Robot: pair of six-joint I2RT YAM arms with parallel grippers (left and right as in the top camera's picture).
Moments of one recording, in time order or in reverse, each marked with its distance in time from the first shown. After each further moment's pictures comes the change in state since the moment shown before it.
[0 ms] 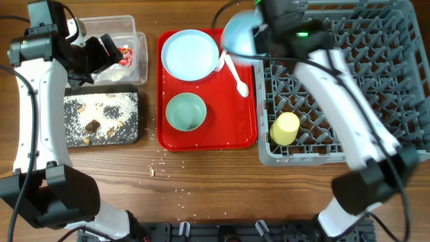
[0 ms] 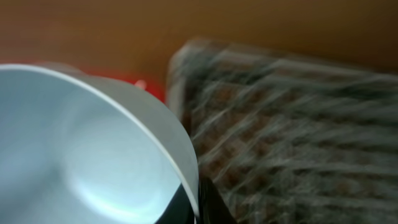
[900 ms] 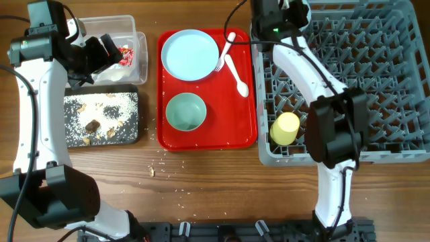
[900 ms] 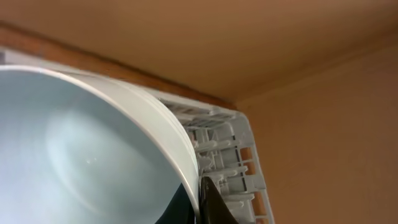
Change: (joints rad) left arm 0.000 0.000 0.000 -0.001 0.000 0.000; right arm -0.055 0.408 -0.019 0.552 0.665 -0.537
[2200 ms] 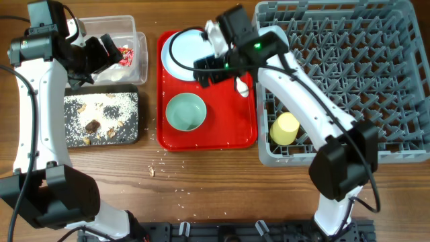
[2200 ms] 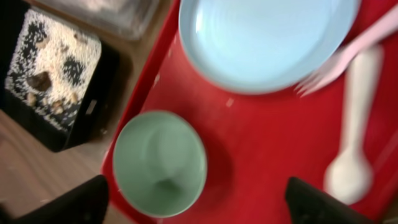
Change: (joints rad) left arm 0.000 0.000 0.000 0.000 0.000 0.000; right arm 0.214 -0.234 -0.069 -0.553 -1.343 0.568
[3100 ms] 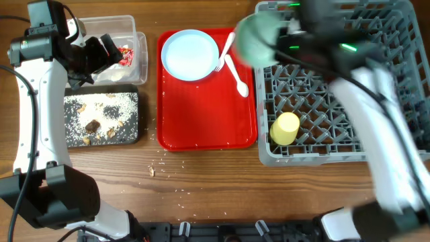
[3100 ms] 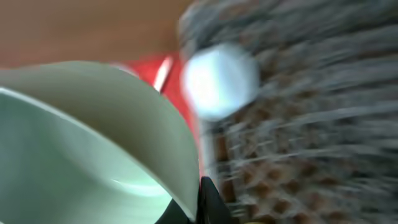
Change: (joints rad) left arm 0.000 0.000 0.000 0.000 0.000 0.000; right arm -0.237 -0.415 0.042 -0.229 0.464 0.286
